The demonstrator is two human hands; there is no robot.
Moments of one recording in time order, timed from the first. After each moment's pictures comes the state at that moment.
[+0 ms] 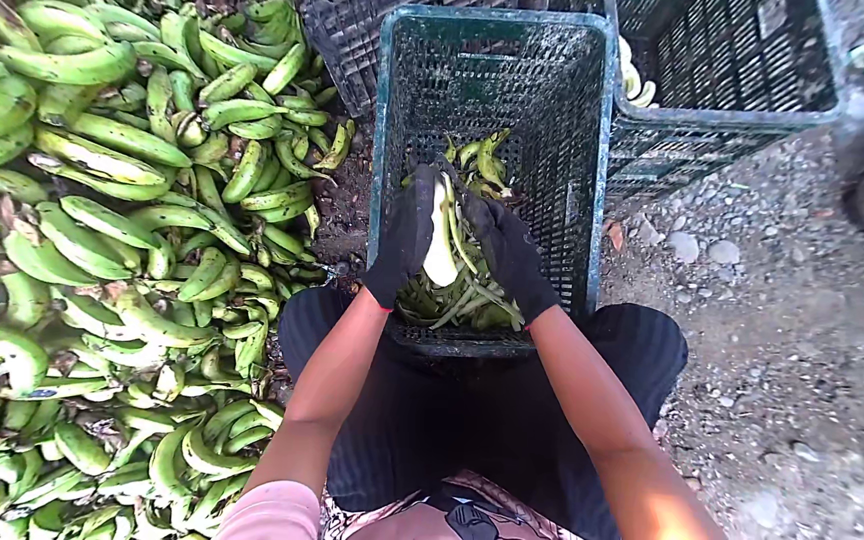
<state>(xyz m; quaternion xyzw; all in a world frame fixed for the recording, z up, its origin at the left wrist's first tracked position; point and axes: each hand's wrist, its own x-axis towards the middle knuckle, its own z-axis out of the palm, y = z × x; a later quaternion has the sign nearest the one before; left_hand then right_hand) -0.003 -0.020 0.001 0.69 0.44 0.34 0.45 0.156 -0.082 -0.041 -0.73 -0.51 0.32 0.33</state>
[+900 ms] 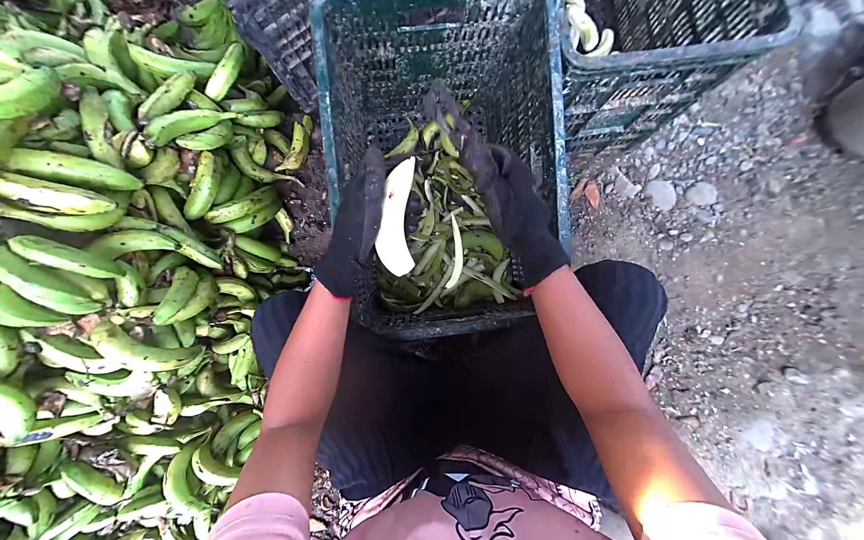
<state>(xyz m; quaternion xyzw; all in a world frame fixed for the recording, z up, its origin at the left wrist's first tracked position) -0.008 -0.017 0.009 0.61 0.40 0.31 0.61 0.192 -0.094 -0.013 -0.70 -0.46 0.31 0.44</state>
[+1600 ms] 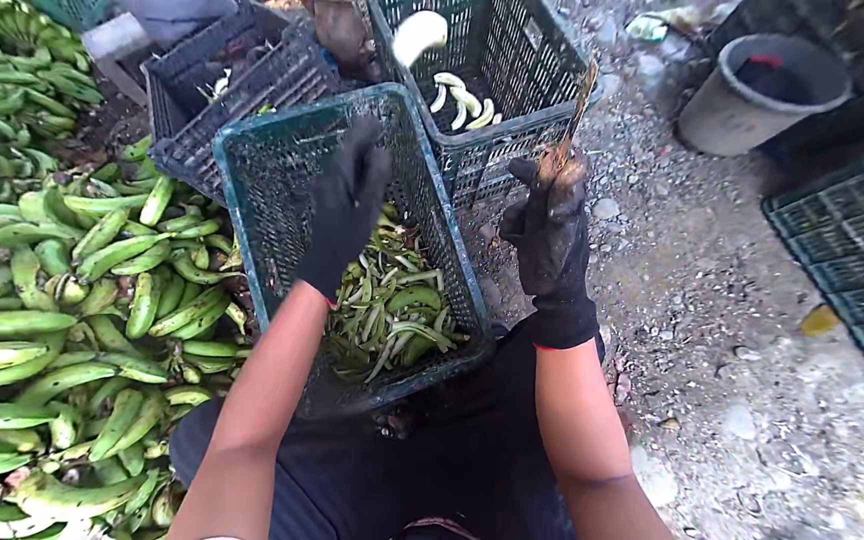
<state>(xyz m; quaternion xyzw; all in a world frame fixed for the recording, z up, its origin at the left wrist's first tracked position) 0.137 0.009 0.055 0.86 0.24 0.31 0.32 0.298 -0.179 0.021 -0.57 -0.31 0.19 0.74</state>
